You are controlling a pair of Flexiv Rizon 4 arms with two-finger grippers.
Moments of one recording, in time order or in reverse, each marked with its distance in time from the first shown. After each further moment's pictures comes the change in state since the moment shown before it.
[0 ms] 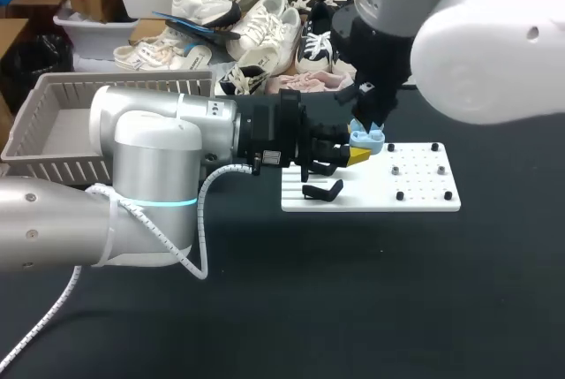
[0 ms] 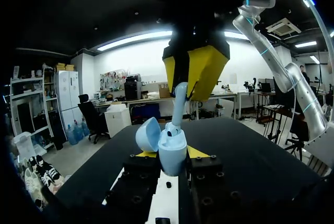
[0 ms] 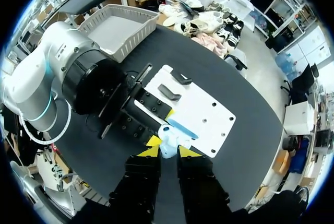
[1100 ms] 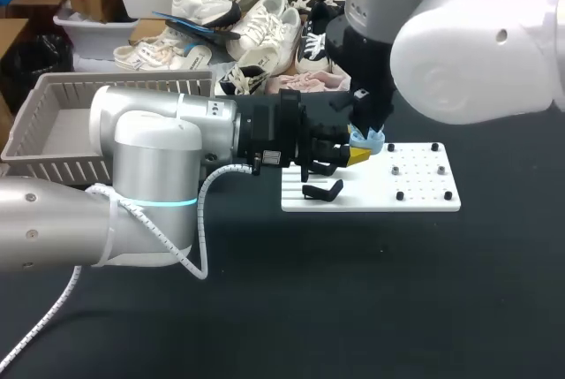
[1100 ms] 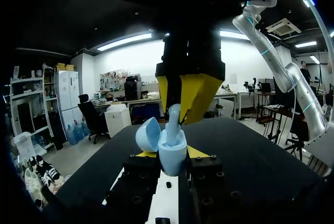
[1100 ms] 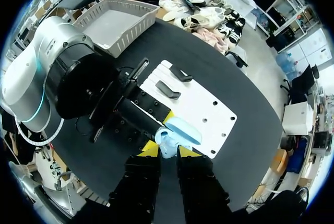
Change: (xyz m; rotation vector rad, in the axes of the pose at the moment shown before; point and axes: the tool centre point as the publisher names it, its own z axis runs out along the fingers) left arm 0.000 0.000 0.000 0.000 0.000 0.000; right arm -0.002 -0.002 0.017 0.016 0.040 -0.010
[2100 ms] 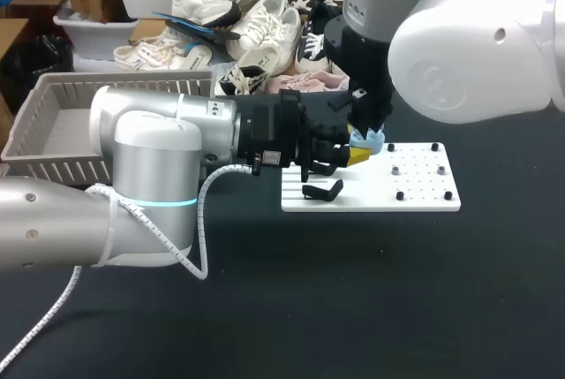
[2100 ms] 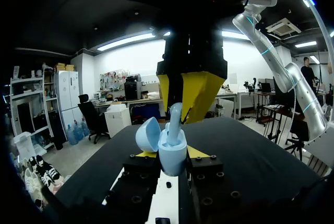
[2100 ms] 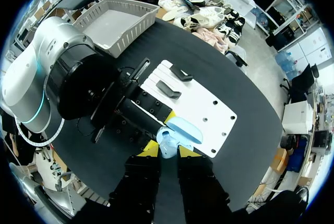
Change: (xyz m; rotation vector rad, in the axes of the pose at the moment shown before) left arm 0.000 0.000 0.000 0.000 0.000 0.000; right arm 0.000 0.001 -0.001 0.004 0.005 0.006
